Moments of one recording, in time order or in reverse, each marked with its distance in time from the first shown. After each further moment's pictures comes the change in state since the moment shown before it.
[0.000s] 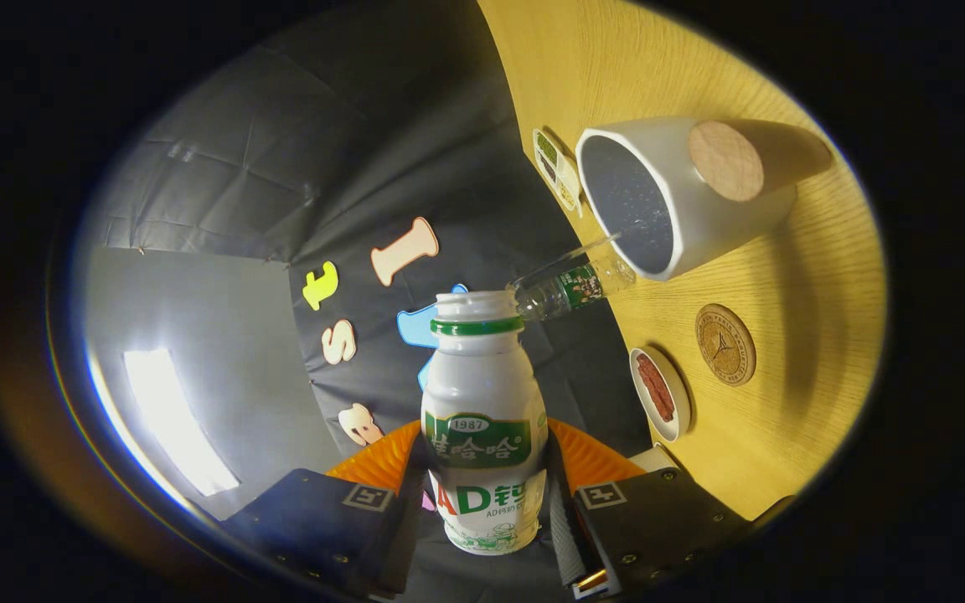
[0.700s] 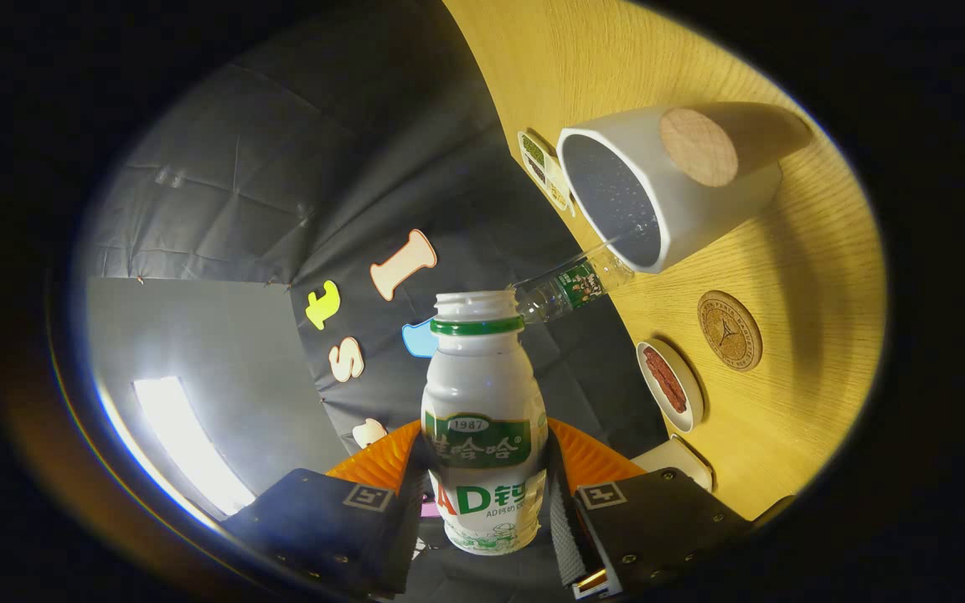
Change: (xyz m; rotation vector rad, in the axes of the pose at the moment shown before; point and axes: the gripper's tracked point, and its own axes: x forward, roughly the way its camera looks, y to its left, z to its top) arm -0.004 0.004 0.005 0.083 -0.027 0.012
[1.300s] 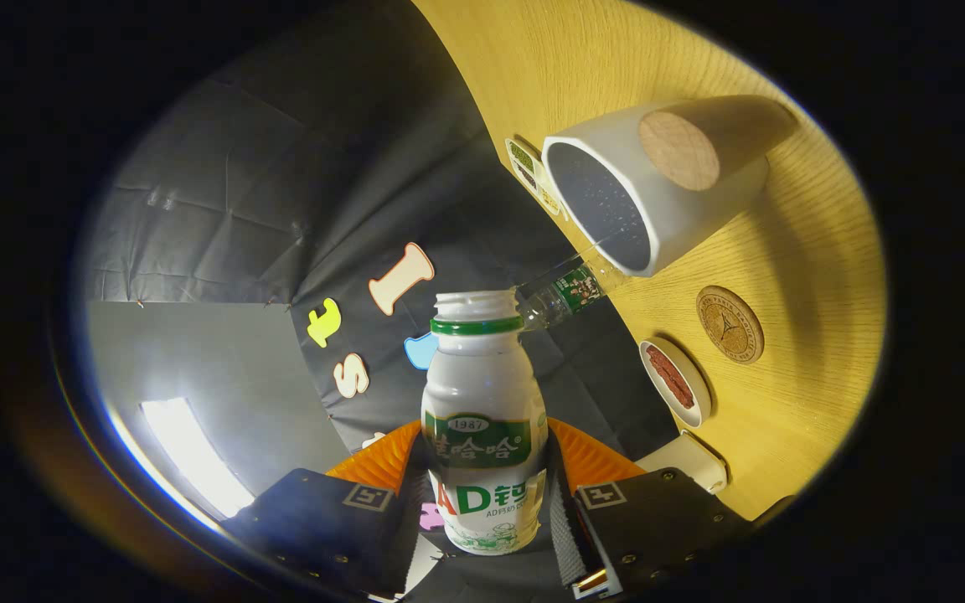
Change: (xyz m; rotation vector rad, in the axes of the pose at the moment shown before) arm -0.003 0.003 0.009 0.066 -0.034 -0.001
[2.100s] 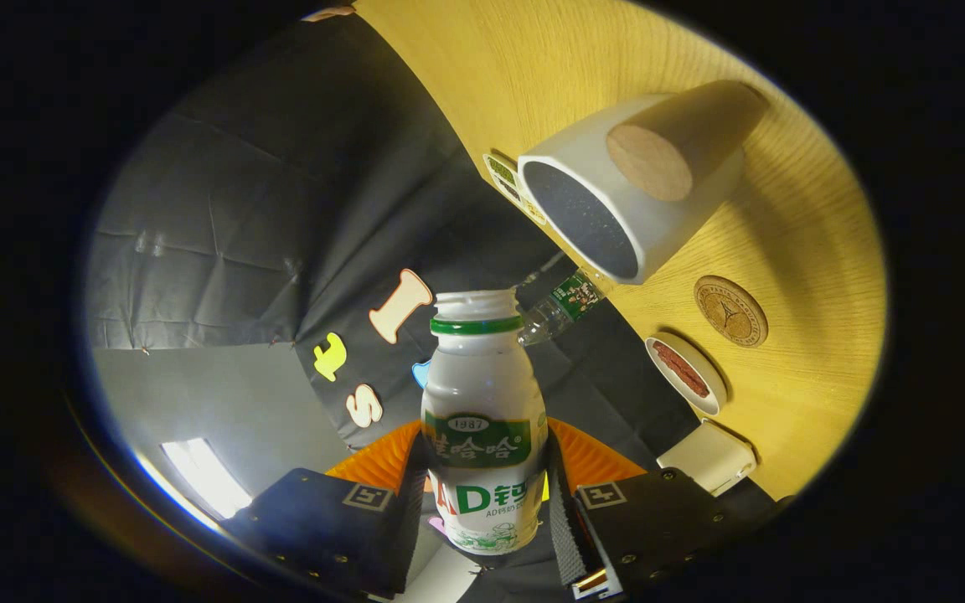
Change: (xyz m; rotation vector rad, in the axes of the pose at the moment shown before) arm -0.004 0.009 0.013 0.141 -0.067 0.009
